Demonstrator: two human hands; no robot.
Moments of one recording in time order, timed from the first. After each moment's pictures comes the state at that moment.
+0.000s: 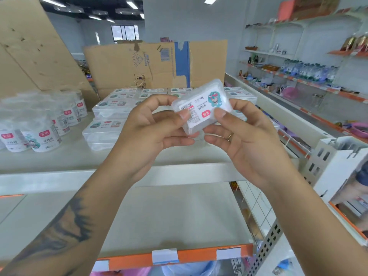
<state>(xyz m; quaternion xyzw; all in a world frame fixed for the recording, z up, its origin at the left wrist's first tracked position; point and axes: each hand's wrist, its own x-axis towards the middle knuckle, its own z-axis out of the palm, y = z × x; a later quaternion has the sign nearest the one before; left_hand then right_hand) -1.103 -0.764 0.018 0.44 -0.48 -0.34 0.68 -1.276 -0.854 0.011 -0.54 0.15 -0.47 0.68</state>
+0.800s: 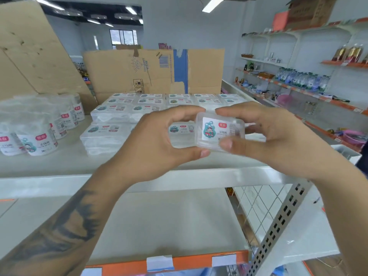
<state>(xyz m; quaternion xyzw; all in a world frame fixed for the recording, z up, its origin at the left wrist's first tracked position) -1.104 -0.764 0.023 0.56 -0.67 -0.07 0.47 -1.326 -0.871 0.046 -0.89 0.23 -0.29 0.27</state>
